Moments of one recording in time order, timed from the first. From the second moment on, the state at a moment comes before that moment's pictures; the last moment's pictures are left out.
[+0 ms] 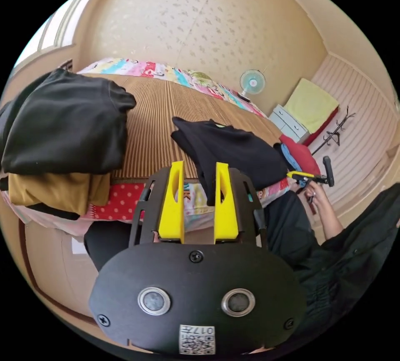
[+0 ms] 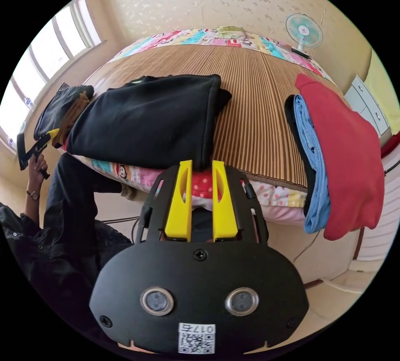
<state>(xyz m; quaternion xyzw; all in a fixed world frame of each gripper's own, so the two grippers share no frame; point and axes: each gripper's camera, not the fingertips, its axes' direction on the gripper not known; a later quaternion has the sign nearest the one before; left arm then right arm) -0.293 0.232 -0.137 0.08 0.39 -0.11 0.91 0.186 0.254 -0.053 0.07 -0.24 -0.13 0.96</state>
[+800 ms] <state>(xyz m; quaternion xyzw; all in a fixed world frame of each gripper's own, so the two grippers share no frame) -0.310 0.311 -0.023 0.02 0.58 -0.34 0.74 0.103 0.236 -0.058 0.18 -0.40 -0.32 0.84</state>
